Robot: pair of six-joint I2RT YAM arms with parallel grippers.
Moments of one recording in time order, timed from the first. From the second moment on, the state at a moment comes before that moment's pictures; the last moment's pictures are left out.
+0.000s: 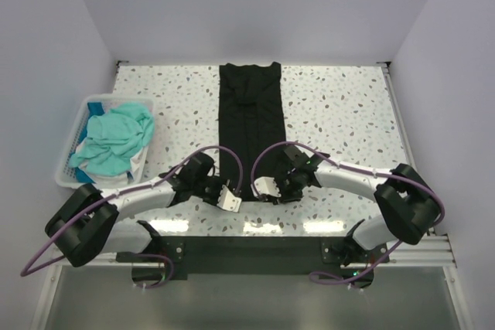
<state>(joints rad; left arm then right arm) -0.70 1.28 0.44 -0.08 0.52 1.11 0.76 1.47 0.75 -0.56 -0.38 -1.05</state>
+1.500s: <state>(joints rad) -0.71 1.08 0.47 -0.42 0.60 1.21 0.81 1.32 0.73 -0.65 -0.33 -1.00</state>
